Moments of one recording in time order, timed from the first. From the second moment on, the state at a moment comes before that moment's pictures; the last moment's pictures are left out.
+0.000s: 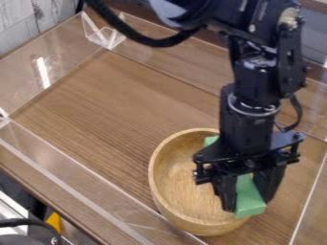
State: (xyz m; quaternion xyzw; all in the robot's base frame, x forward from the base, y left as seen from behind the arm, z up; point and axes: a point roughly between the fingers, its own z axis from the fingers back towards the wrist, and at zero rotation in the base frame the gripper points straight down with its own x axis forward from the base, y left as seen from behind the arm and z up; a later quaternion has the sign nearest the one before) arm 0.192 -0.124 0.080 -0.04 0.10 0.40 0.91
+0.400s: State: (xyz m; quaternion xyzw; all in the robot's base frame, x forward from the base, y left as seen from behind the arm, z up) arm 0.196 -0.125 0.084 -0.04 0.09 0.39 0.92
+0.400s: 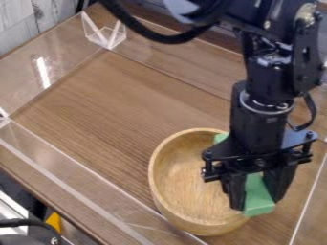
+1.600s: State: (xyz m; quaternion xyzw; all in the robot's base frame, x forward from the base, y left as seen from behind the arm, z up) arm 0.206 -0.115 0.083 -0.06 0.07 0.39 0.92
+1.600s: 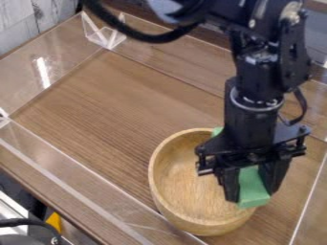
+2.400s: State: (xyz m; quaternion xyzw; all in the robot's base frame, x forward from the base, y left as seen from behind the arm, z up) arm 0.209 -0.095 0.093 -0.05 0.07 0.31 0.95
